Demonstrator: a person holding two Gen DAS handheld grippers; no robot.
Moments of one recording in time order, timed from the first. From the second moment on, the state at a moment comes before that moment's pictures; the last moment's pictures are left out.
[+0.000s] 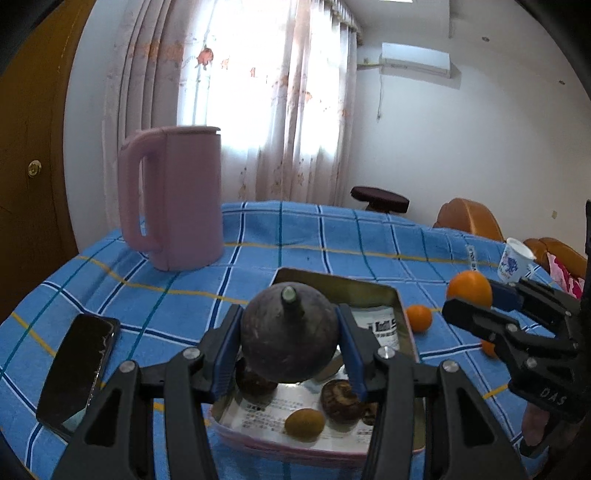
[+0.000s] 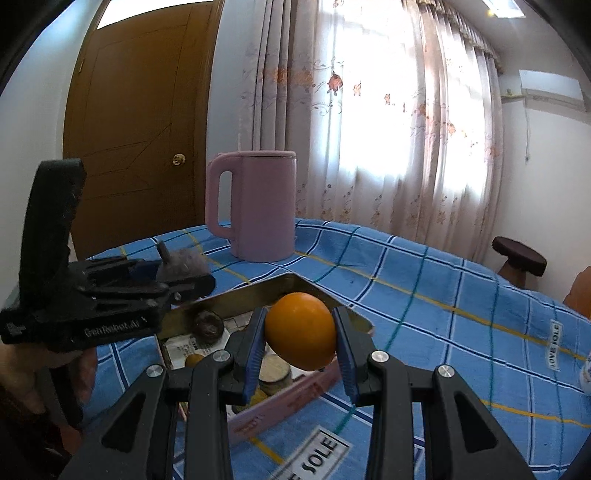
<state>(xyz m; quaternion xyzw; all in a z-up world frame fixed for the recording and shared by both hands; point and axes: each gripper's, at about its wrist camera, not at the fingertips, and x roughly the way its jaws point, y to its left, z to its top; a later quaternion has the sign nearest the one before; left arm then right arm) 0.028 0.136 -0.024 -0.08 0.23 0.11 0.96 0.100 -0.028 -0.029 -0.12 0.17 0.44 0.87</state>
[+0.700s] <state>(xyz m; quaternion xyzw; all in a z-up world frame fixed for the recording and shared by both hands) 0.045 0.145 -0.048 -0.09 0.29 0.09 0.95 0.085 0.014 -0.068 -0.18 0.24 0.49 0.82</state>
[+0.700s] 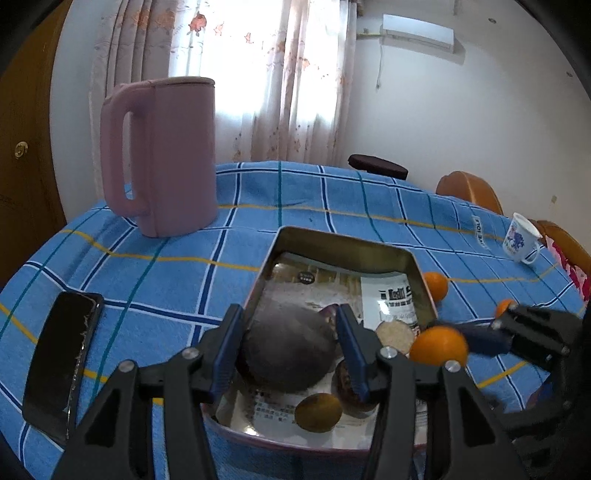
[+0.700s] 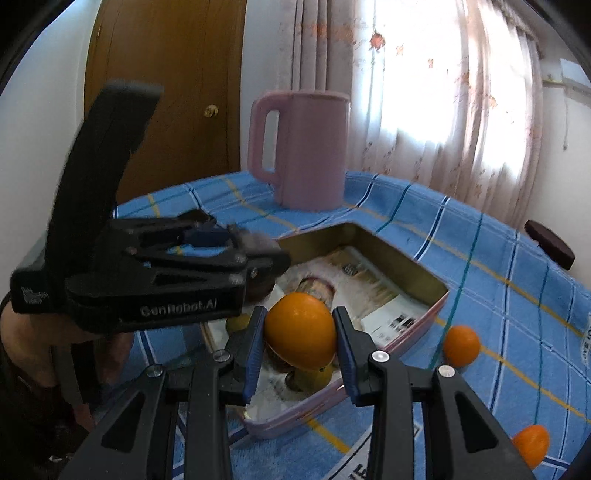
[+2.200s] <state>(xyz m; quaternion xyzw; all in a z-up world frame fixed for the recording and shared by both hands) 0.144 -0.030 -0.044 0.05 0.33 0.00 0.94 0.184 -0.165 -0.082 -0.11 0.35 0.29 0.88</state>
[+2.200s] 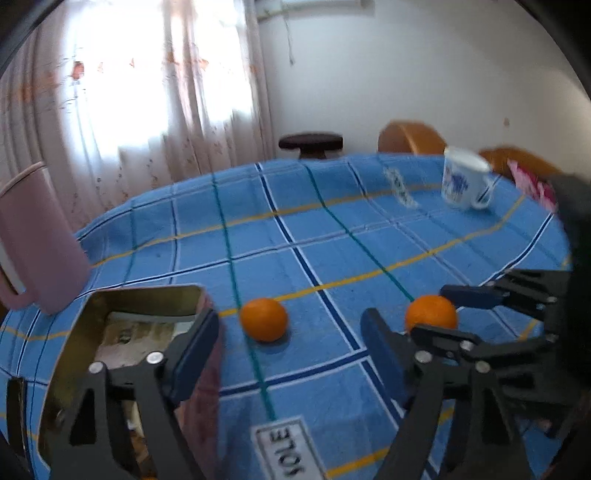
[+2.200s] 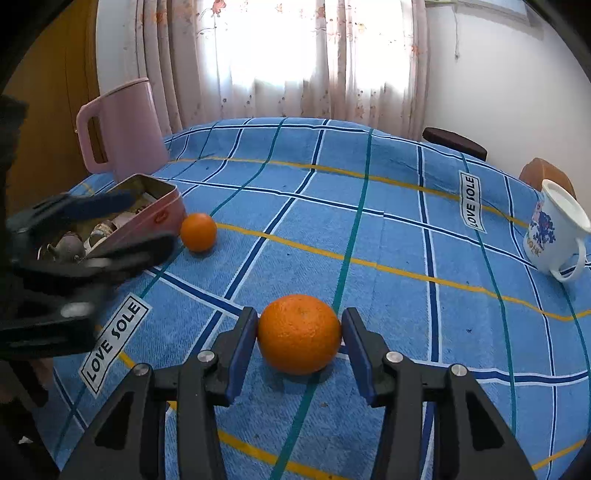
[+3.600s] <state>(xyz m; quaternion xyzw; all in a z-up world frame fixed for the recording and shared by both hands) 0.178 -0.012 -0.069 0.05 0.39 0.02 0.92 0.177 -0.166 -0.077 -0.10 0.33 0.30 0.89</state>
